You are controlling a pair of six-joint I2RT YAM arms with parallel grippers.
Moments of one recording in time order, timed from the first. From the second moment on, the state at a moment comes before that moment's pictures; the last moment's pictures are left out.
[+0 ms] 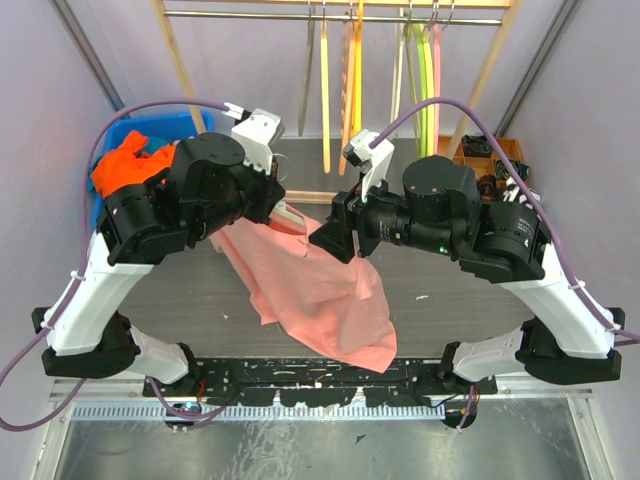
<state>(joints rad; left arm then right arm) -1.04 1.43 2.16 -1.18 -0.41 -0.24 1.12 1.30 1.99 -1.01 0.06 0.29</state>
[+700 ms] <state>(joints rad) -1.04 1.43 2.16 -1.18 -0.40 -0.24 1.12 1.30 1.99 -1.01 0.06 0.27</state>
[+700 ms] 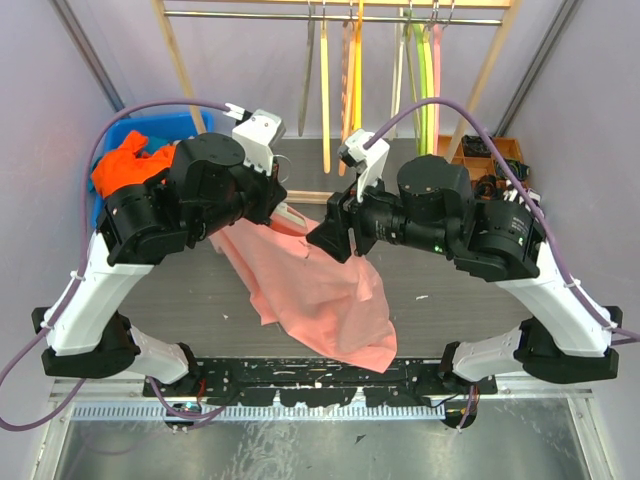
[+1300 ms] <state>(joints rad) -1.05 1.43 2.16 -1.18 -0.39 -0.24 1.12 1.34 1.99 -1.00 0.08 0.26</state>
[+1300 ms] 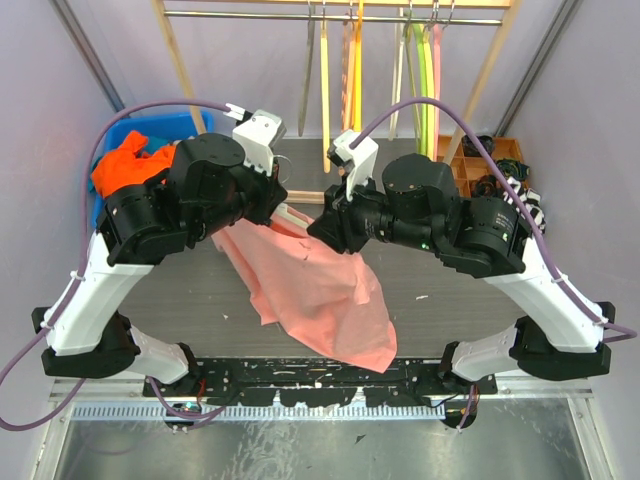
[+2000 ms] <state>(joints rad) -1.05 1.42 2.16 -1.18 -0.38 -0.25 1.12 1.34 1.99 -0.89 0.13 0.25</state>
